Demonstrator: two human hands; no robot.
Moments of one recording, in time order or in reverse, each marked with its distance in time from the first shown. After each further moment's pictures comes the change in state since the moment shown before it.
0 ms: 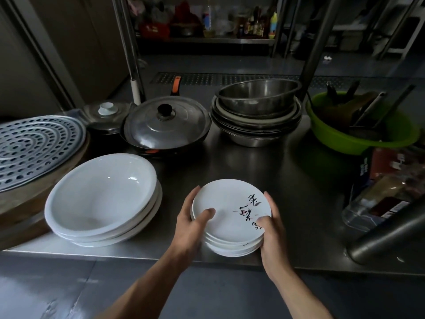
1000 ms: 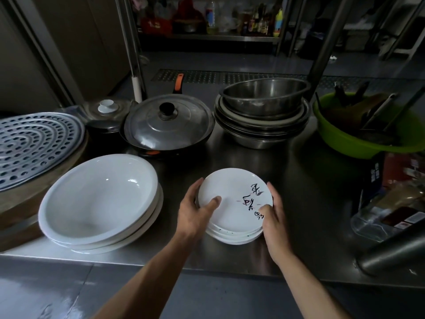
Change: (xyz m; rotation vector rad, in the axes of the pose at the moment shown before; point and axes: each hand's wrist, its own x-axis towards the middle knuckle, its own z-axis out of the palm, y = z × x) left_hand 0.049 0.003 0.004 0.202 0.089 0.134; right_hand 0.043 -0.007 0.008 -0.223 0.040 -0.024
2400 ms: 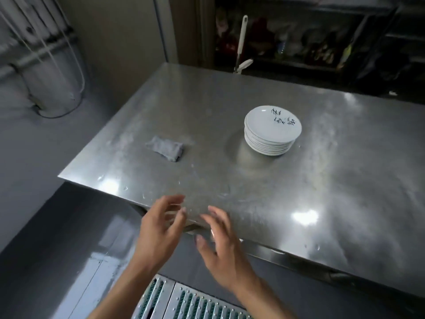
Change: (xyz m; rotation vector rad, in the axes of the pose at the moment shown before) left_hand -0.214 0.647 -0.404 0.397 0.211 0.146; right_hand -0.318 -0.664 0.231 -0.447 -0.680 -0.402
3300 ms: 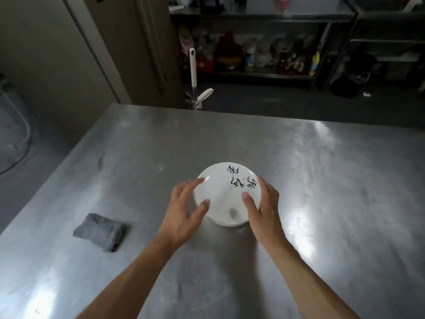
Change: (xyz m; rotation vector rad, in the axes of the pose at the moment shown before) left_hand 0.270 0.057 0.200 0.067 -0.257 0.118; right_hand 0.237 0.170 -0.221 0.098 0.415 0.338
